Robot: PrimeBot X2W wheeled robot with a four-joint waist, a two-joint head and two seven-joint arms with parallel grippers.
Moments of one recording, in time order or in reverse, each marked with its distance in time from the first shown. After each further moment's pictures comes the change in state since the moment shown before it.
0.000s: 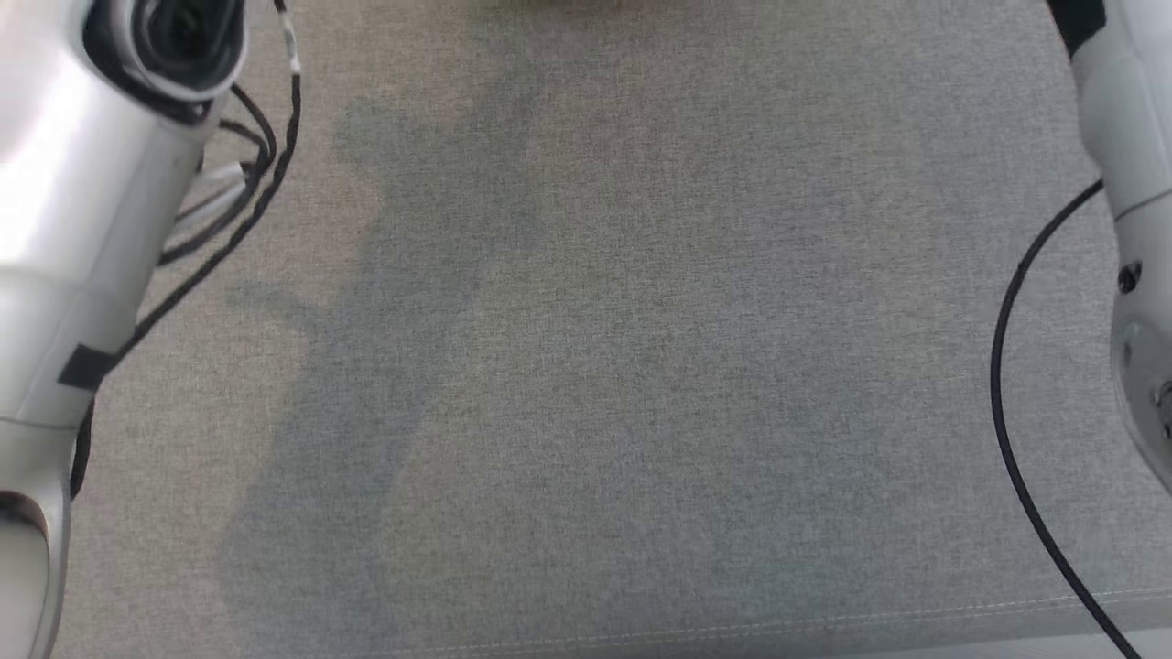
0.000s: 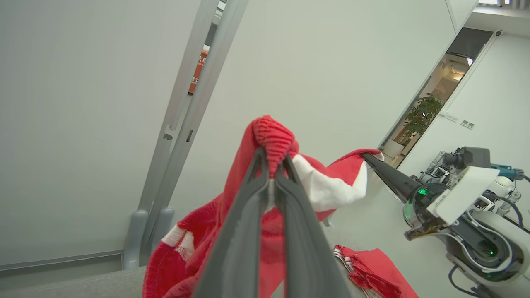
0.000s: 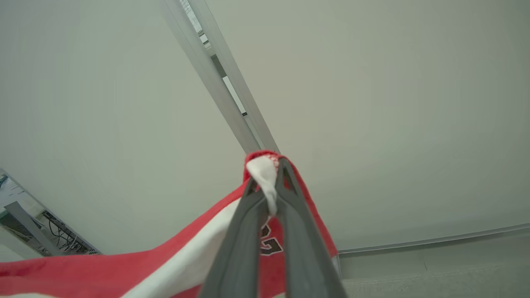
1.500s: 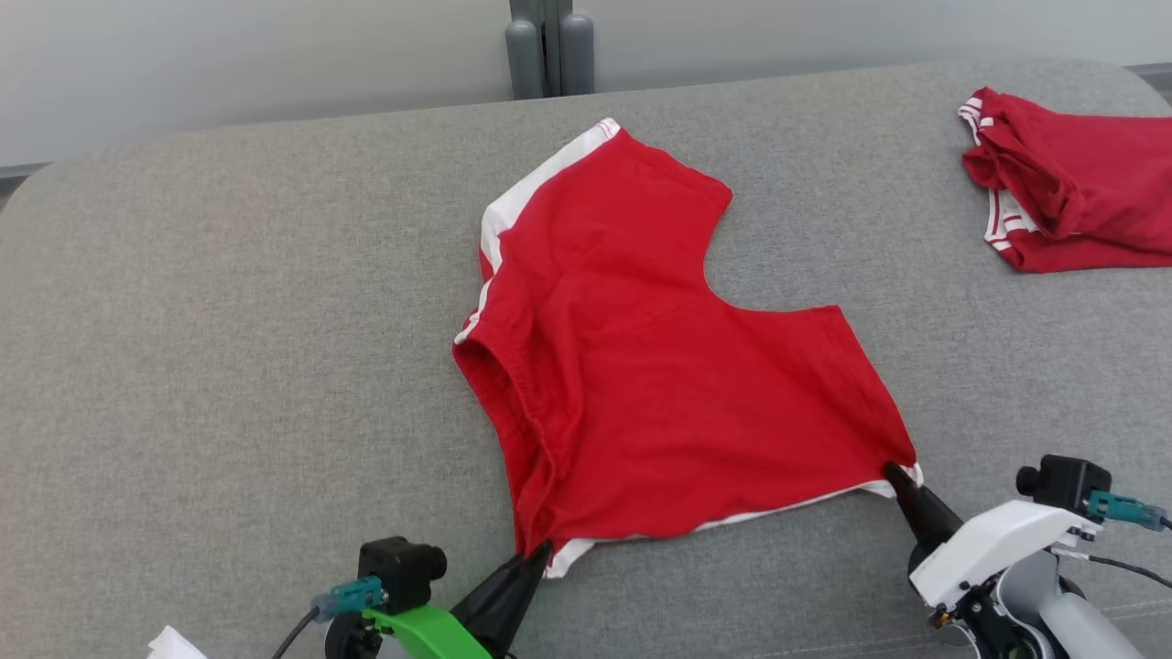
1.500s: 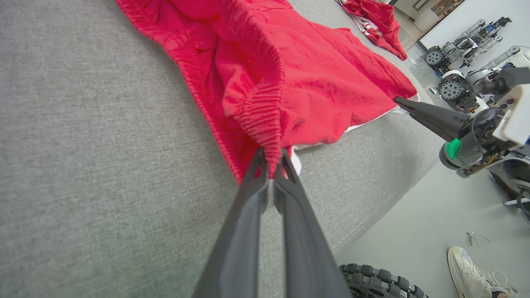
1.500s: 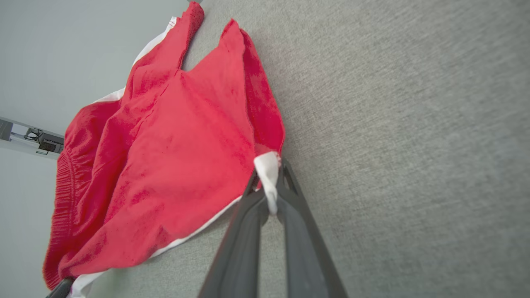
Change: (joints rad) left arm 1.078 0.010 -0.215 -0.166 0.327 0.045 -0.138; right arm 1.436 -0.205 0.187 -0.670 0.431 0.000 0.014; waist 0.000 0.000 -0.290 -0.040
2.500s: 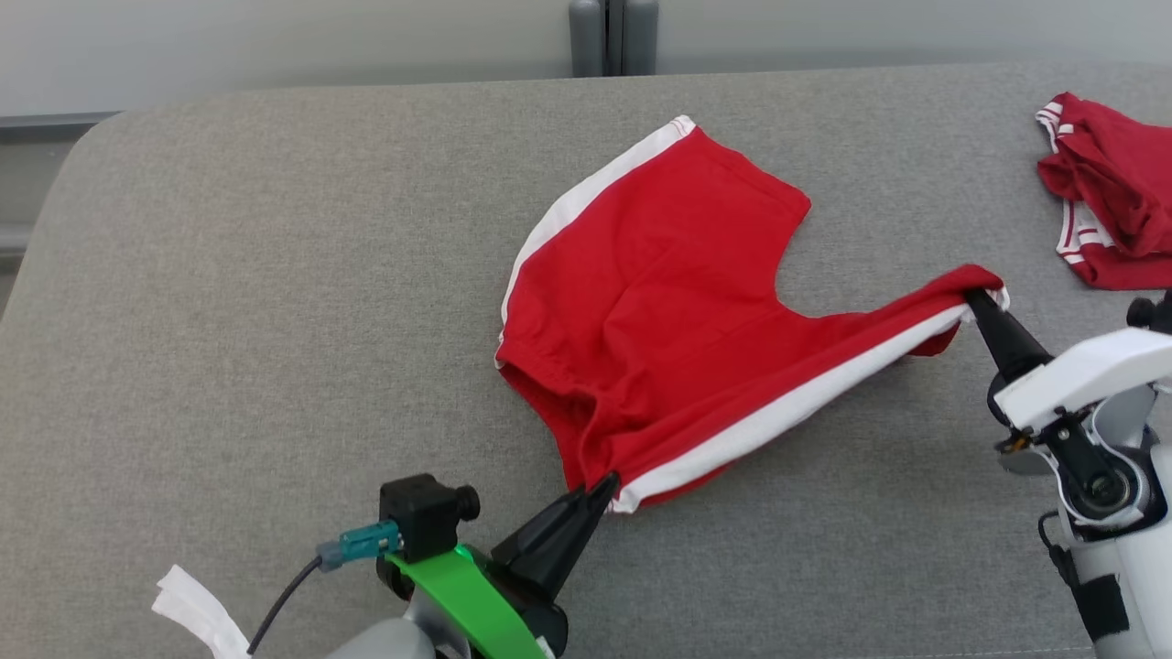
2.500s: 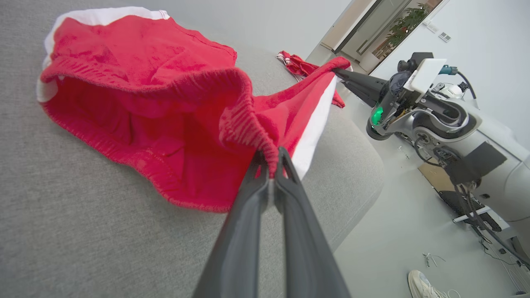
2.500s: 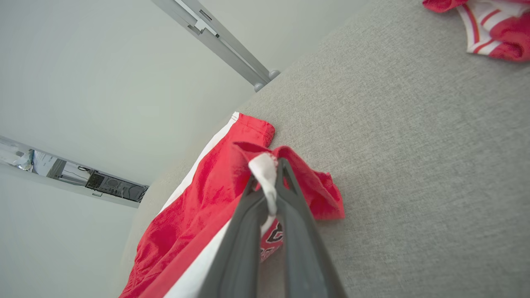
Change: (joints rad) left arm -0.062 0.020 -0.009 -0.226 -0.025 -0.043 0.004; right arm -0.149 0.064 -0.366 -0.147 -0.079 0.000 0.263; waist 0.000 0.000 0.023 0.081
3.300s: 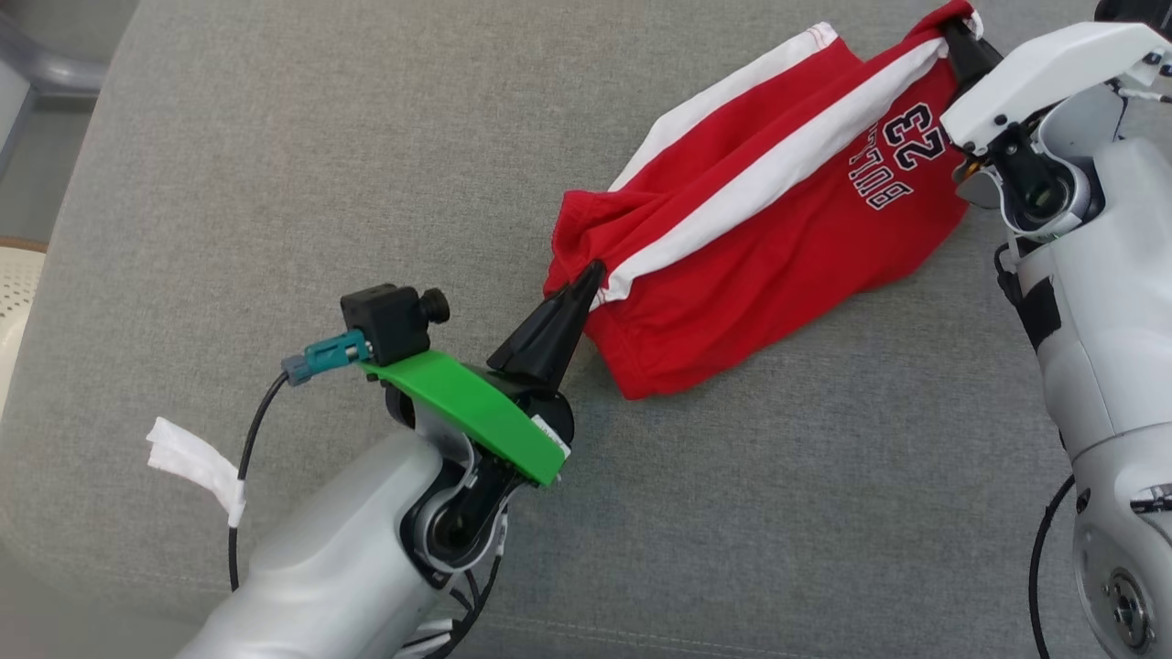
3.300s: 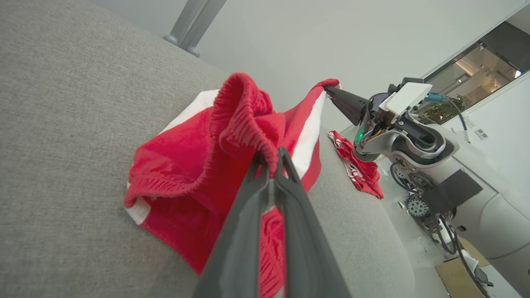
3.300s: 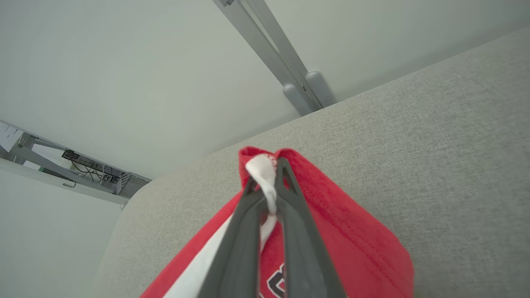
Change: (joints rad) left arm -0.293 -0.120 0.078 0.154 -0.248 -0.001 -0.017; right arm -0.716 0.077 0.031 0.607 -0.276 0.000 -0.075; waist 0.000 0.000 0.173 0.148
